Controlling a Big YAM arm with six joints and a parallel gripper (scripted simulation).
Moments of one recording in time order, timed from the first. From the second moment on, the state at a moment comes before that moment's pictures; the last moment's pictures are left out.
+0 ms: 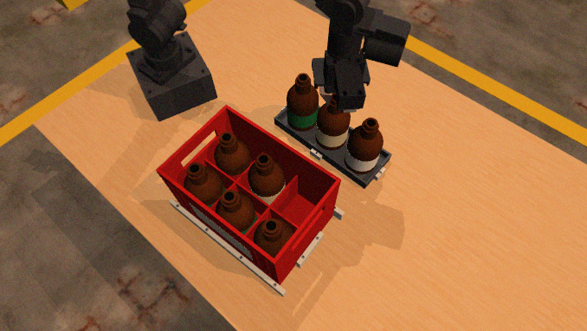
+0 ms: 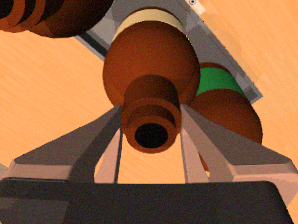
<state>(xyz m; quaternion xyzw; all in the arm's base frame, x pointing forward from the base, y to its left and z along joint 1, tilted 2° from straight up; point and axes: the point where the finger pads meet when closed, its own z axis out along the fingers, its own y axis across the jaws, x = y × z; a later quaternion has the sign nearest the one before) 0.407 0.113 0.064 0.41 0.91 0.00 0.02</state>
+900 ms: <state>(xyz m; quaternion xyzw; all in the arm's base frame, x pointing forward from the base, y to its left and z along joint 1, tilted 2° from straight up) 0.404 0.113 0.064 0.41 0.91 0.00 0.02</state>
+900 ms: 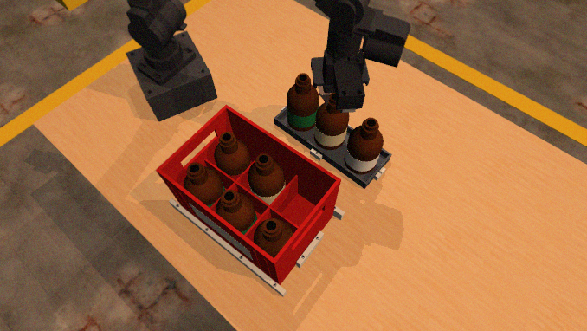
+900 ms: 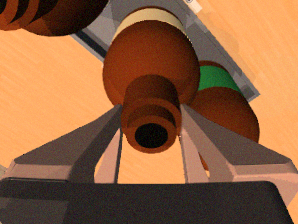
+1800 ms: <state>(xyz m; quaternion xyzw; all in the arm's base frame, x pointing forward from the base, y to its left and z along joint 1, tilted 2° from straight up) 0.396 0.108 0.082 0.41 0.91 -0.01 0.01</state>
